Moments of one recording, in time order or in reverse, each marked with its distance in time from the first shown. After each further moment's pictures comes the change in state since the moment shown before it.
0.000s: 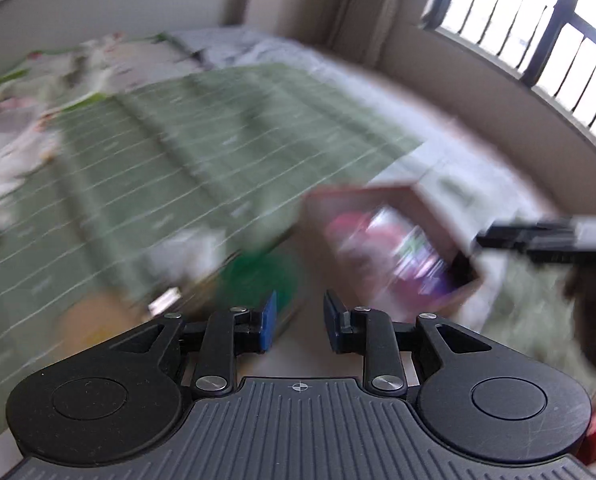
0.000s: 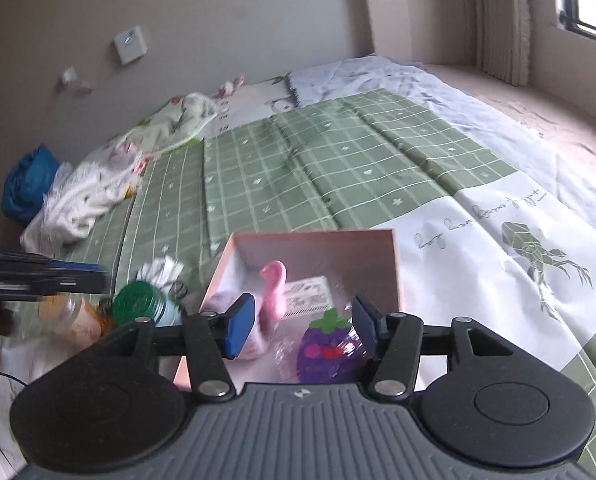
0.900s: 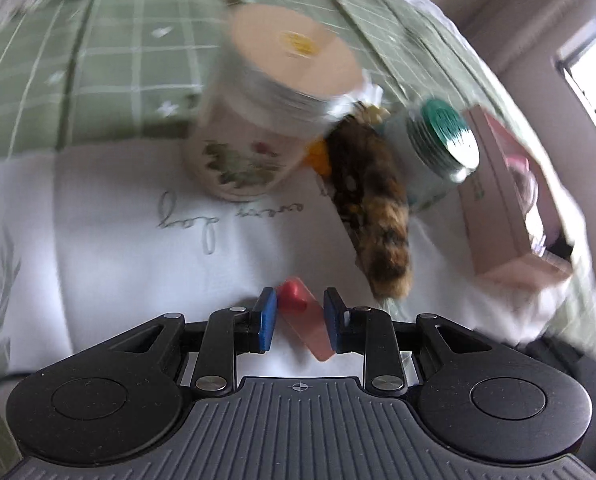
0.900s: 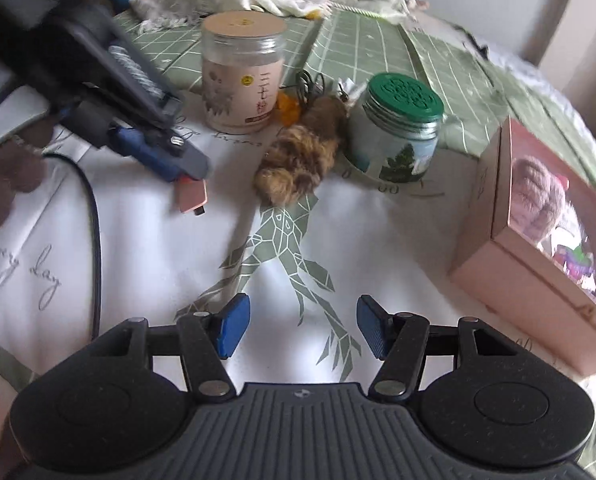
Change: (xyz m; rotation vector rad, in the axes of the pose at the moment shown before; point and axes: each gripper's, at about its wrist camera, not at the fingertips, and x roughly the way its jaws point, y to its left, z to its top) left arm 0.050 0.071 -0.115 -0.427 0.129 0.058; right arm 0.069 0.219 -0.153 -0.539 0.200 0.029
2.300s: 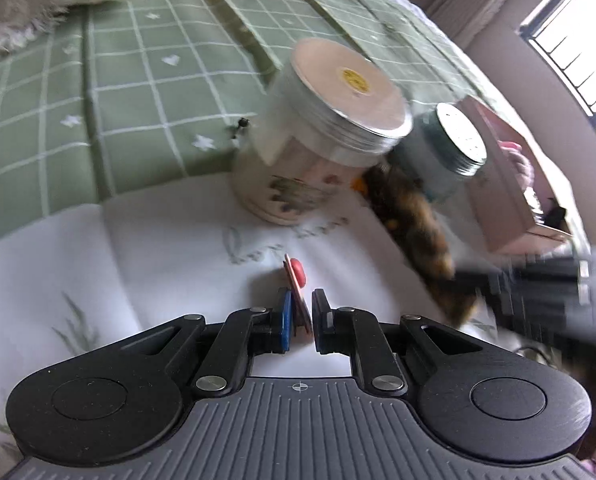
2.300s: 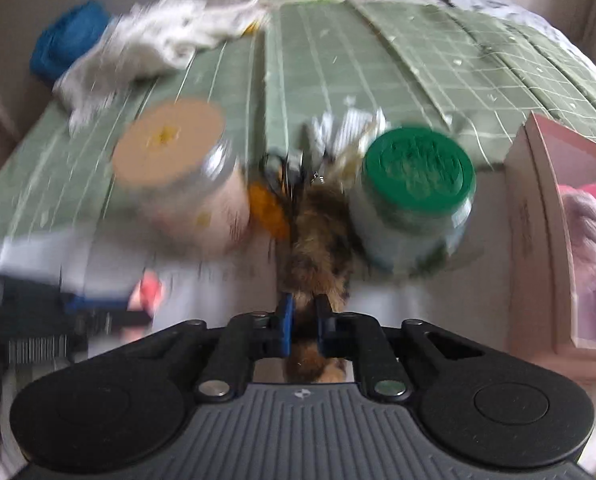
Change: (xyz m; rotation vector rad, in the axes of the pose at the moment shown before) left arm -0.021 0.051 0.010 0.106 0.020 -0.078; right arm 0.039 -0.020 0.083 0.298 0.116 0.061
